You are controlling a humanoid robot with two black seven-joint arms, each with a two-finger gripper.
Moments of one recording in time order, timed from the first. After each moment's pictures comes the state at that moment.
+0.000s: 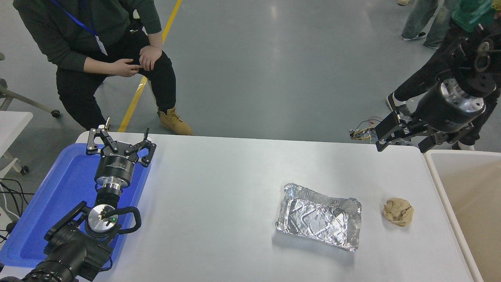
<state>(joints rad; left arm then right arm) -0.50 0.13 -1.12 -0.54 -0.09 -0.62 -0.36 2.13 -0.43 -1.29 1.26 -0.35 0.79 0.13</state>
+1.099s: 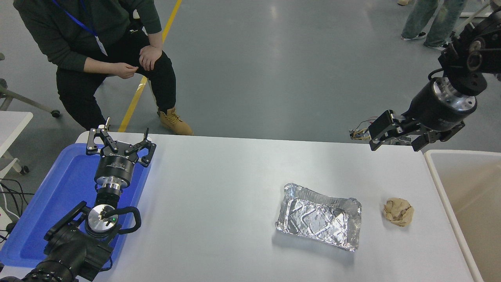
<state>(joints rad) -0.50 0.13 -1.12 -0.54 -0.09 -0.62 -0.36 2.13 -0.41 -1.27 1.26 -0.35 0.79 0.13</state>
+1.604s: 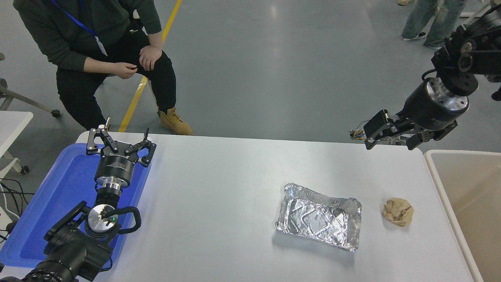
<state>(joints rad) -0.50 0.13 -1.12 -0.54 -0.09 -0.62 -0.36 2.08 -0.41 -1.25 1.21 -0.35 0.79 0.13</state>
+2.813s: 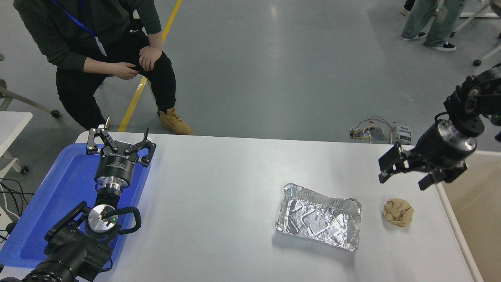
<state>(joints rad) -0.50 0.13 -1.12 -0.54 -0.09 -0.62 -0.36 1.76 -0.48 -1.20 1.18 -0.33 0.71 0.14</state>
